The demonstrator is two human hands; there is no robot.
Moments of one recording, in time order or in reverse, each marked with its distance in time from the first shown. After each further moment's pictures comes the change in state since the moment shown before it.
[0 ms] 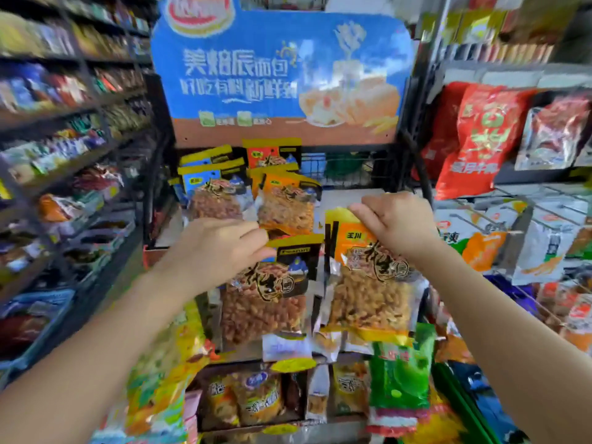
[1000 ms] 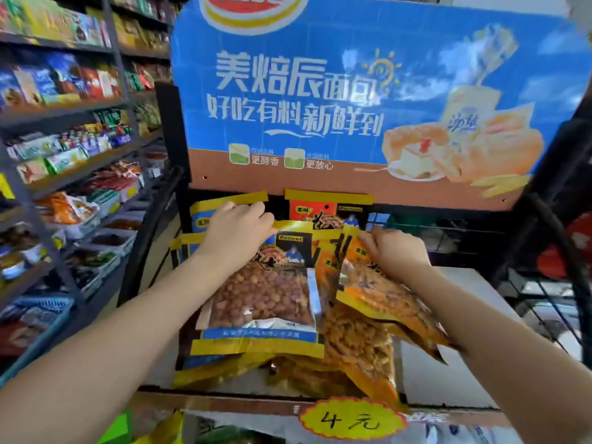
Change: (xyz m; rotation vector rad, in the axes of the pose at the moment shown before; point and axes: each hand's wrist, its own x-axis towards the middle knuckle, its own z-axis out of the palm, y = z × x) left_hand 0.051 -0.194 0.197 0.197 -0.302 -0.397; right_hand 0.202 0.068 0.221 -0.191 -0.451 0.222
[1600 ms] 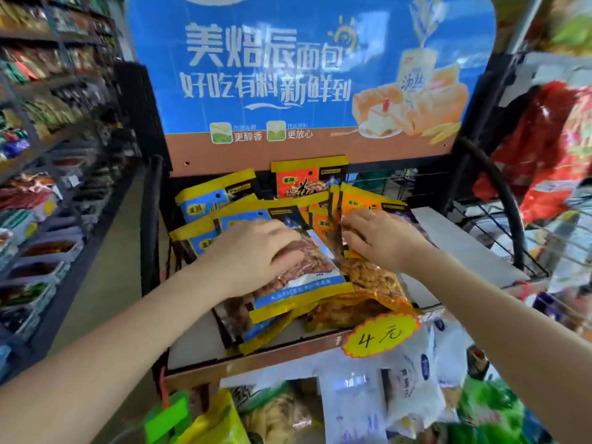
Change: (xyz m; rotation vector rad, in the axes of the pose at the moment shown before) left_hand -0.057 -0.006 -0.045 -0.616 -0.265 0.292; right_hand -0.100 -0.064 -0.041 0.074 -0.116 -0.033
